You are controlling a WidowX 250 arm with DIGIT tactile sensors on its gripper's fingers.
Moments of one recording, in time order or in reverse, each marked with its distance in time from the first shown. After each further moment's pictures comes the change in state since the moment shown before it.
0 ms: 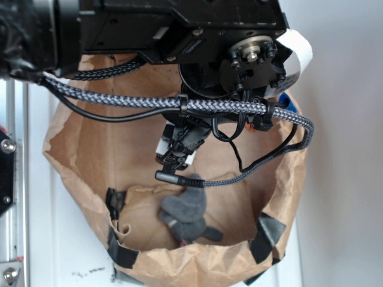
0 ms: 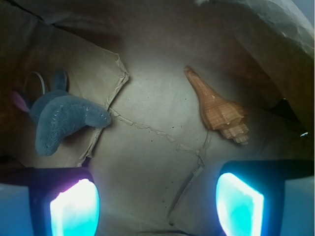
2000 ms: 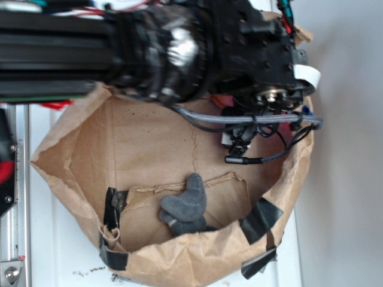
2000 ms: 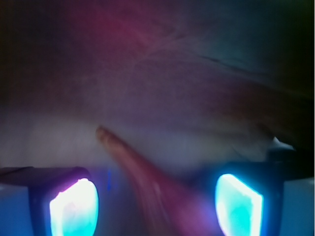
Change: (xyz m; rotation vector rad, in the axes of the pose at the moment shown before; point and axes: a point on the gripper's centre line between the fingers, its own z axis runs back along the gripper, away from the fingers) arm 0.047 0.045 -0.091 0.216 -0.107 0.121
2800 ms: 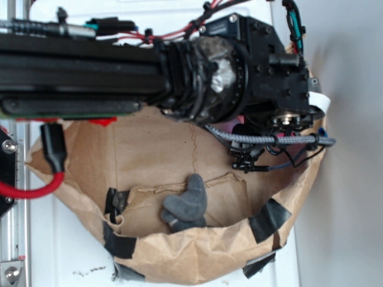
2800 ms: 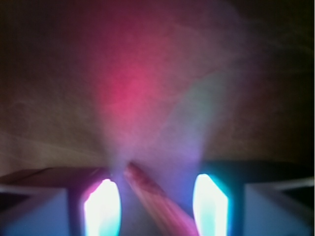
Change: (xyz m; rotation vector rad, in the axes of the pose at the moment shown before) arm 0.009 -0.019 -0.015 -0.033 0.015 -0.049
